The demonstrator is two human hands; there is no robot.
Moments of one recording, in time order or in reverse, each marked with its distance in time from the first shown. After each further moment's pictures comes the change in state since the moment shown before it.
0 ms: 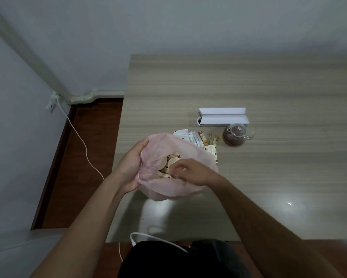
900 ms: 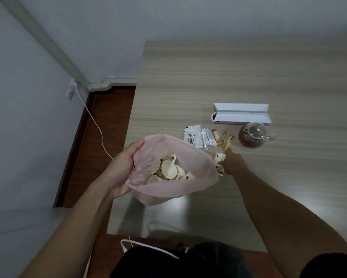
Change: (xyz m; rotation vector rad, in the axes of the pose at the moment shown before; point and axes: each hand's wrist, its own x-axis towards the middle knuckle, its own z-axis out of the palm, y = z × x) left_hand 0.005 0.013 -0.013 0.019 0.029 0.004; right_hand 0.065 0.131 -0.082 -0.344 0.291 0.537
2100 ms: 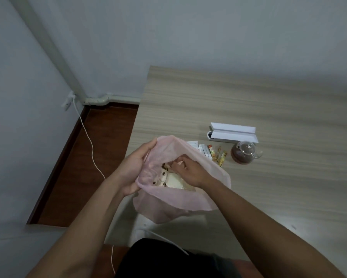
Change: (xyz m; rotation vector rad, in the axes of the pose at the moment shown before) left_hand -0.047 0.010 -0.010 -0.093 -0.193 0.095; right_hand -0.163 -0.155 0.005 0.181 -0.117 -0.481
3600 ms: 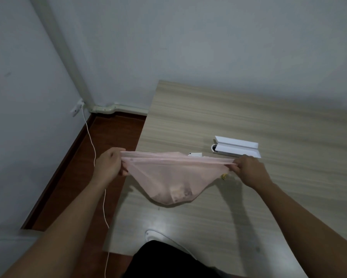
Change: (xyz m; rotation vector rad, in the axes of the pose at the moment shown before) left_hand 0.019 0.005 -0.137 0.681 0.724 0.265; right_hand -0.021 0.085 -0.129 -0.643 0.461 0.026
